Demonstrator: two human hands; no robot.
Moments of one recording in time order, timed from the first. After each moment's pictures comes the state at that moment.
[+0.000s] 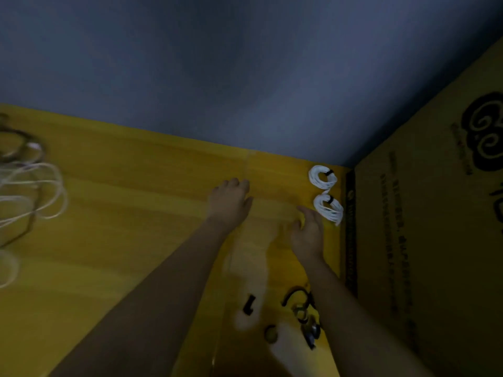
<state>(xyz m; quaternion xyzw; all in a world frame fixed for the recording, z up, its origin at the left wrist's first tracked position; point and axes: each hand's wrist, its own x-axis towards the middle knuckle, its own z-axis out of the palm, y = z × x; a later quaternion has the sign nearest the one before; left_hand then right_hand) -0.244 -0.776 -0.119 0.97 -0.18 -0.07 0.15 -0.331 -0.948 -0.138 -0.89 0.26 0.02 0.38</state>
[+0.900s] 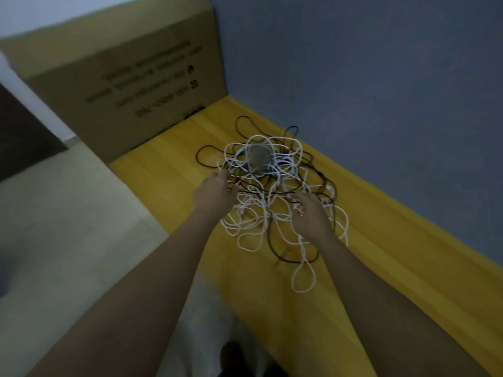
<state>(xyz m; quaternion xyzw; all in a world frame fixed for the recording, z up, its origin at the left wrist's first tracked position) -0.299 -0.095 -0.033 0.95 0.23 0.02 0.19 -0.220 -0.311 -0.072 -0.92 -0.19 0.14 0.31</state>
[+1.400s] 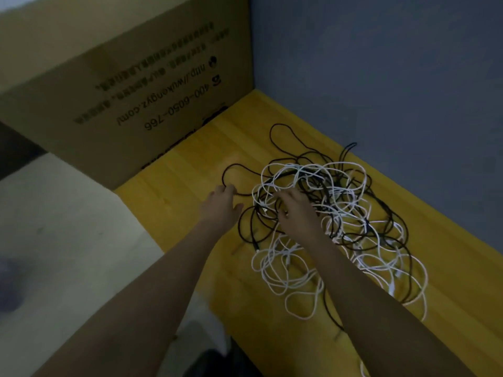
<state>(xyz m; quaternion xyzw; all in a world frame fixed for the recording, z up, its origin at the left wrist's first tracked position) -0.206 0.073 -0.111 0.94 0.24 -0.10 0.20 -0.127 -0.108 -0.127 -0.91 -0.31 0.14 0.24</state>
